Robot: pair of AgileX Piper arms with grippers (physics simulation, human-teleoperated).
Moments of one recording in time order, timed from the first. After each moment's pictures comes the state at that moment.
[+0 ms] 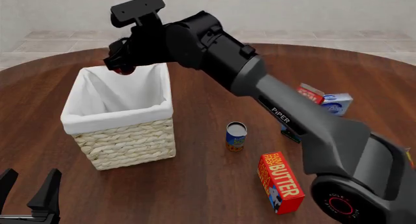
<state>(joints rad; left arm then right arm) 0.00 0.03 0.00 -0.02 0.00 0.87 2.11 -2.30 0.69 -0.01</state>
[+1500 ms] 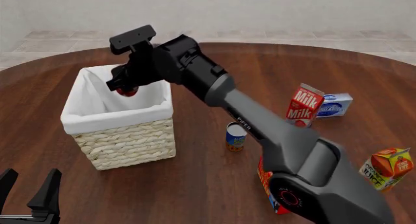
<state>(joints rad) 0.00 0.03 0.00 -0.02 0.00 0.86 2.33 -2.51 0.82 0.01</state>
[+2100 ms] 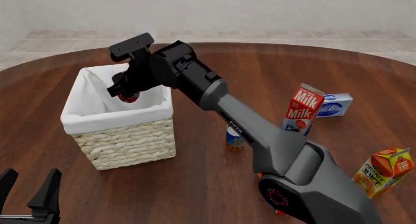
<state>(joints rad) 0.00 0.03 0.00 -0.02 0.00 0.86 2.41 -2.59 0.88 0.01</state>
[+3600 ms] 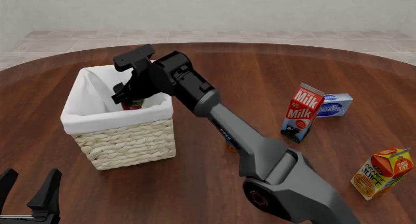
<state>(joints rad) 0.00 0.03 0.00 -0.02 0.00 0.85 2.57 -2.81 0.99 0.02</state>
